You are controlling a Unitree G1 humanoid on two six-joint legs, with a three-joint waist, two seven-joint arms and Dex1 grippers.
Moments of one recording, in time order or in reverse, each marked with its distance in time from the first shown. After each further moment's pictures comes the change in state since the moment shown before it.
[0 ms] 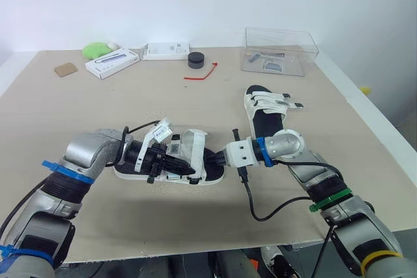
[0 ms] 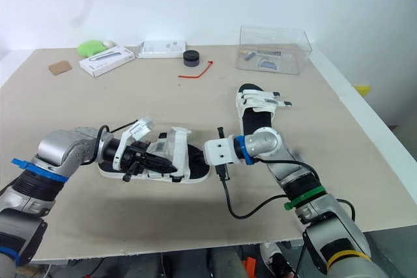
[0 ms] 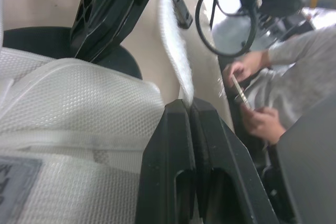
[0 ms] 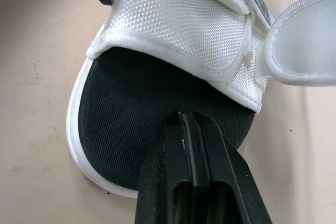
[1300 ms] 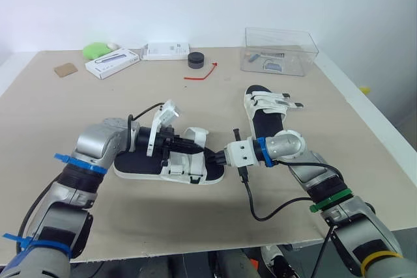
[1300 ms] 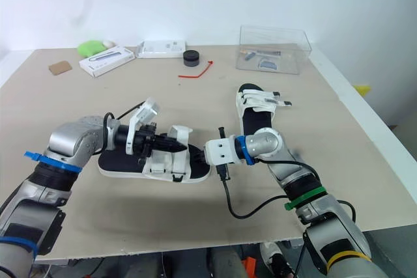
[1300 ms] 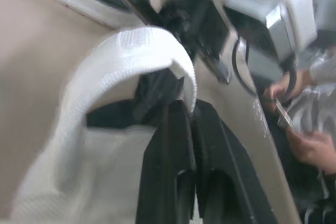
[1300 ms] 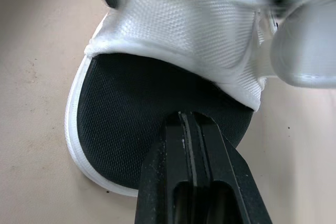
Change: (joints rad) left arm -0.015 -0.109 0.056 0.034 0.079 -0.112 0.066; right arm 0.009 0.000 -0.005 0.006 0.000 -0.013 -0.012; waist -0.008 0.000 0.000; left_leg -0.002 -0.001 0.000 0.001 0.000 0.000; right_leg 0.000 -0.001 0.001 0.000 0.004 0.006
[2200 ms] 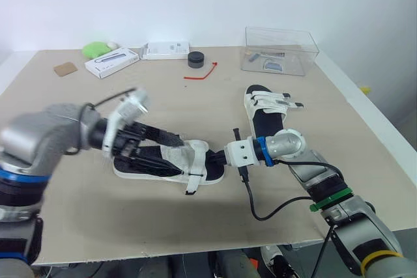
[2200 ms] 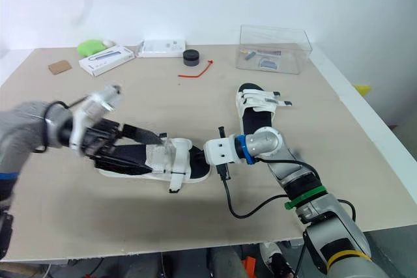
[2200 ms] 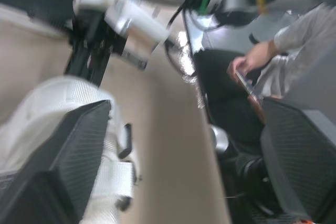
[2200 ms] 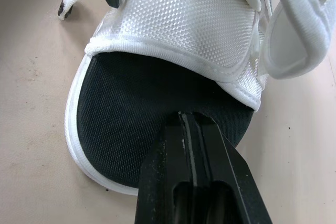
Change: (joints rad) left arm 0.054 0.319 0.330 -0.382 -0.420 0.371 -0.034; right arm -0.006 -0.001 0.002 0.001 -0.001 0.000 0.014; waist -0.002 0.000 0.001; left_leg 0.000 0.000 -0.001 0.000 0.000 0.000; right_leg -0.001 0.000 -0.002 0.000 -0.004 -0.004
